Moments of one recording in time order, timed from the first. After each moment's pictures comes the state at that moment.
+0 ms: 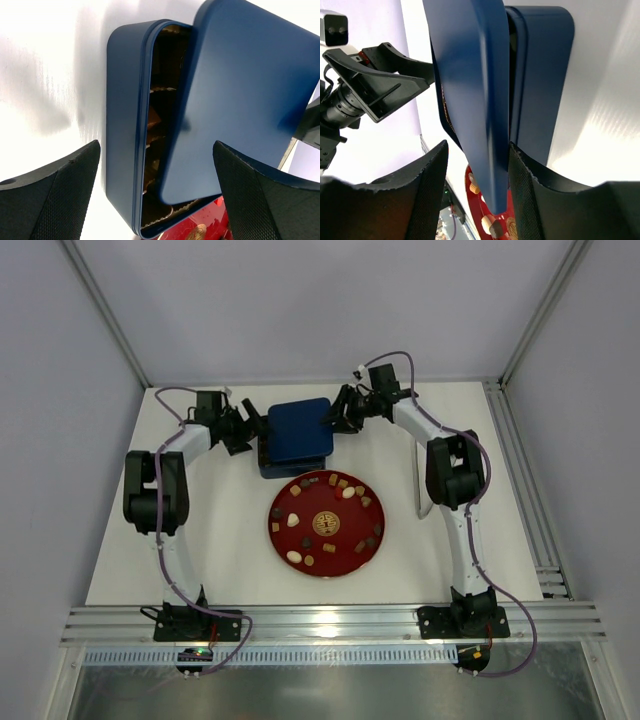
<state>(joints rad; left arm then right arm) -0.06 2.00 1.39 -0.19 0.43 -0.60 0.31 2.38 1.99 -0.38 -0.77 0.73</state>
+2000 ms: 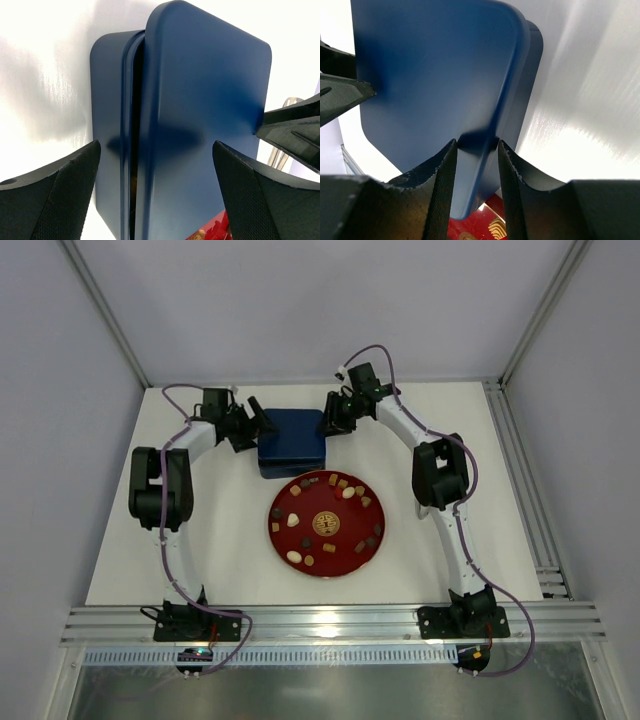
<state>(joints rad) -0.08 2.05 1.46 -0.20 0.43 -0.60 0.39 2.47 2.21 -0.63 -0.51 0.46</state>
